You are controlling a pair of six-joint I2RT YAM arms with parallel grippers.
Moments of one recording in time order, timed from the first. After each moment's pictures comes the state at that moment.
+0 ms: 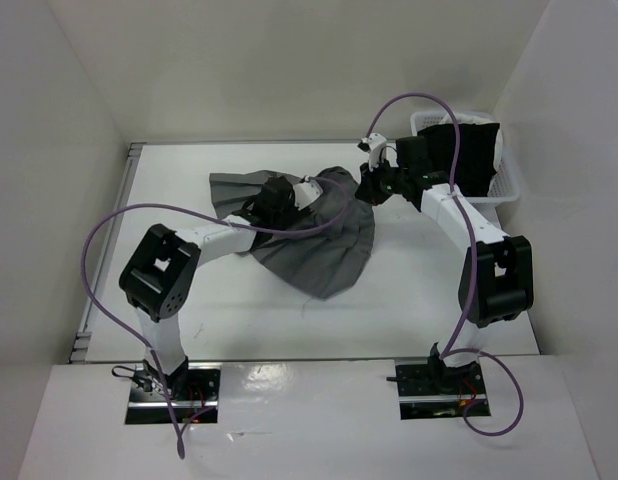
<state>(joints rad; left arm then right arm) -0.56 1.85 1.19 0.10 -0.27 0.55 0.21 1.68 1.33 -0.33 -0.51 -0.28</state>
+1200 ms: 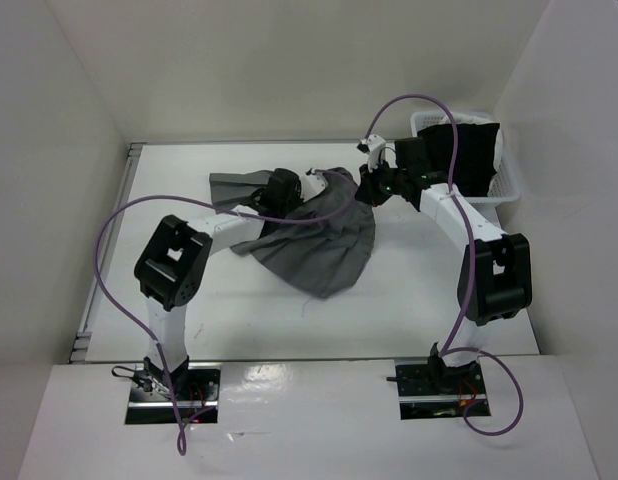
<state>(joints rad) -0.54 1.98 1.33 0.07 -0.29 0.59 0.21 1.69 1.33 -0.33 -0.51 -0.29</state>
